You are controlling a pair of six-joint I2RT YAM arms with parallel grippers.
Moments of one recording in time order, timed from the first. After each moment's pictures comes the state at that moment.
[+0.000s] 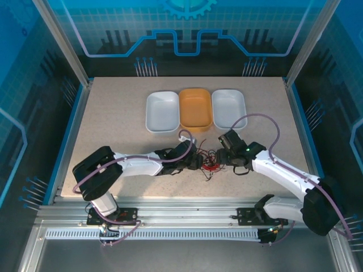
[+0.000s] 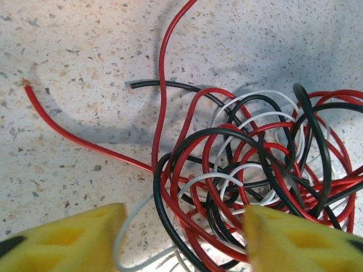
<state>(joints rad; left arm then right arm) -0.93 1.68 0.85 -0.02 -0.12 -0.74 0.61 1.19 0.74 -0.69 0.17 0.60</state>
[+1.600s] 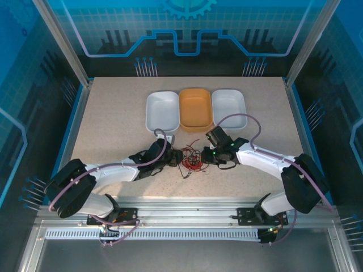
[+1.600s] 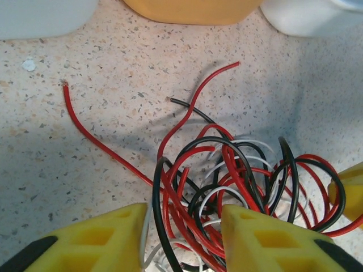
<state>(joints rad) -0.76 1.40 0.57 0.12 -0.08 -0.67 0.66 1.44 0.81 -0.46 -0.14 0.71</state>
